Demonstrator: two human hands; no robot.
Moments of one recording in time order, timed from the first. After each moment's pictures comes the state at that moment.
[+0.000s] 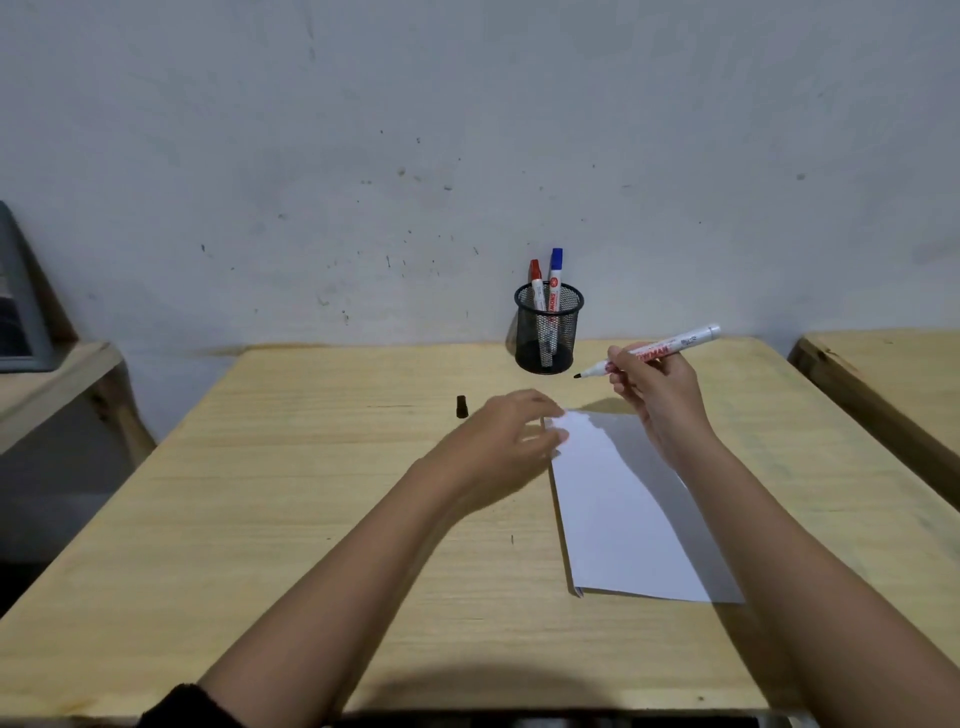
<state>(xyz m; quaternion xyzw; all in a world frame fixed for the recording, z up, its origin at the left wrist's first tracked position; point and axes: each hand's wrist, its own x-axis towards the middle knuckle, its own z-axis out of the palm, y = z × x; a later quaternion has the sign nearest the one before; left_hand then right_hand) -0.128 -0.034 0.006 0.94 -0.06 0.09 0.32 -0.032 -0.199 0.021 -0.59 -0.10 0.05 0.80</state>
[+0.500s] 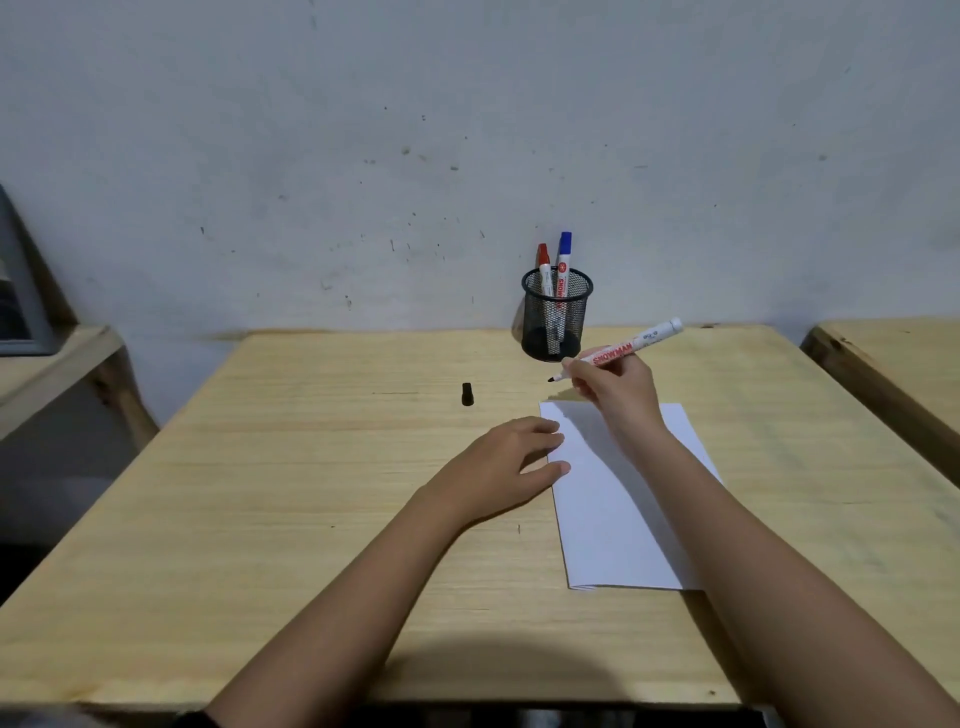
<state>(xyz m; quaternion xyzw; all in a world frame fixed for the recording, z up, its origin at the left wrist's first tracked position) -0.145 -0.037 -0.022 0.95 -0.06 0.05 0.29 -0.037 -0.160 0.000 -0.65 -0.10 0.06 0.75</state>
